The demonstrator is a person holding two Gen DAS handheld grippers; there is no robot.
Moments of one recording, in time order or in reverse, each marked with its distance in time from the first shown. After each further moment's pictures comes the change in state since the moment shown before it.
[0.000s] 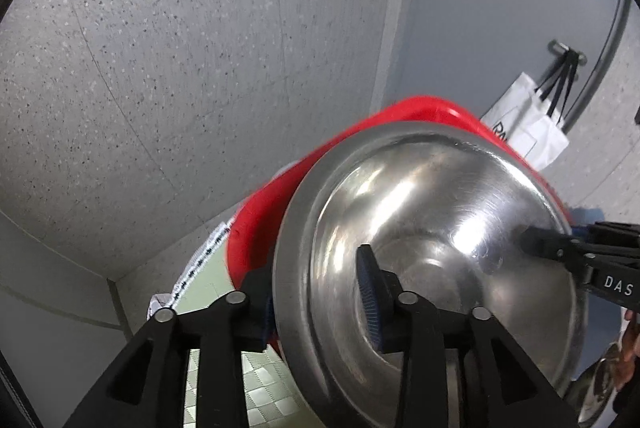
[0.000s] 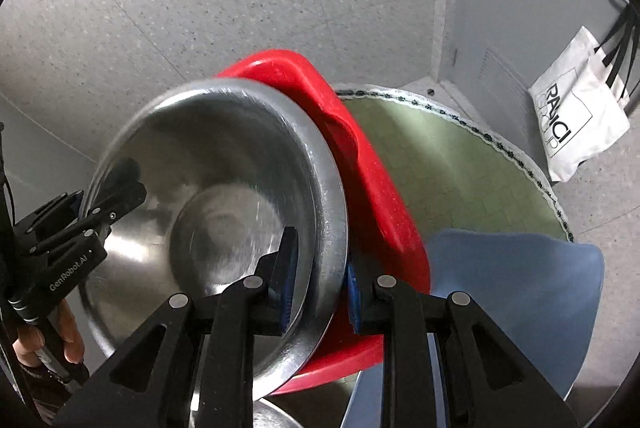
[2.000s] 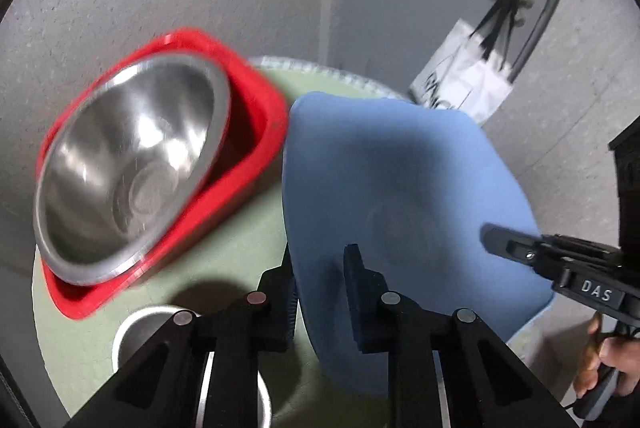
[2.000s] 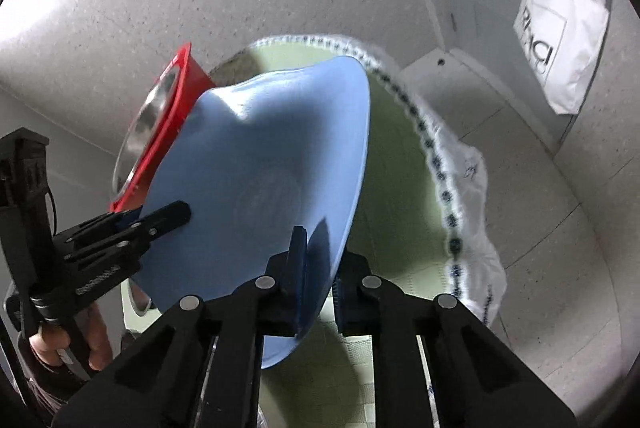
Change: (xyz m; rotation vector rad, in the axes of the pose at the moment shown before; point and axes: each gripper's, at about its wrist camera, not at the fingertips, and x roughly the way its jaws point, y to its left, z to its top) left arm 0.026 -0.336 -0.021 0.025 0.072 -0.068; right arm -0.071 -0.200 -0.124 0.124 -0.046 0.287
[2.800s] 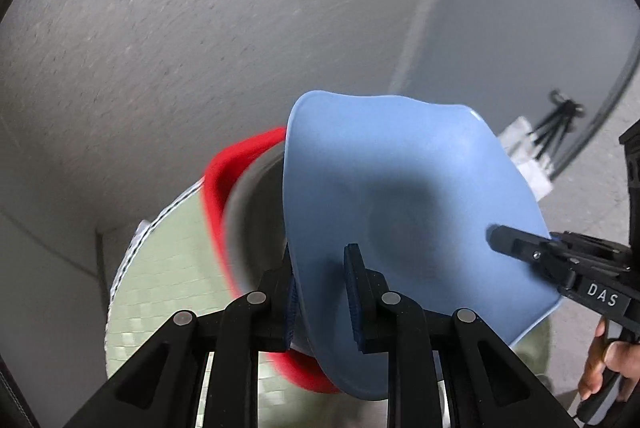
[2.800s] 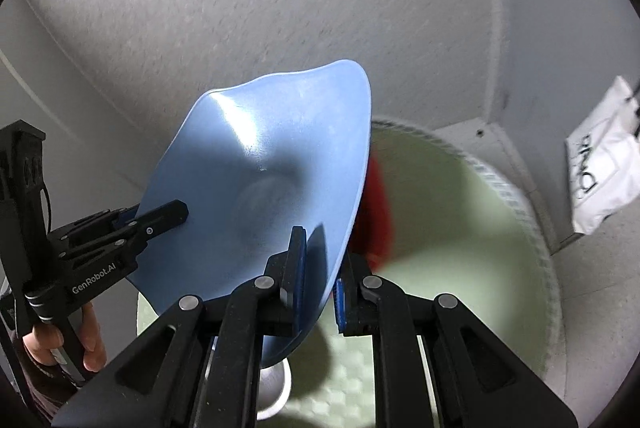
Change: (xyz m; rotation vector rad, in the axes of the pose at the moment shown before) left arm -0.023 0.216 0.002 -0.252 -0.103 0.059; right arm 0.056 0.210 0.087 -0.304 0.007 -0.042
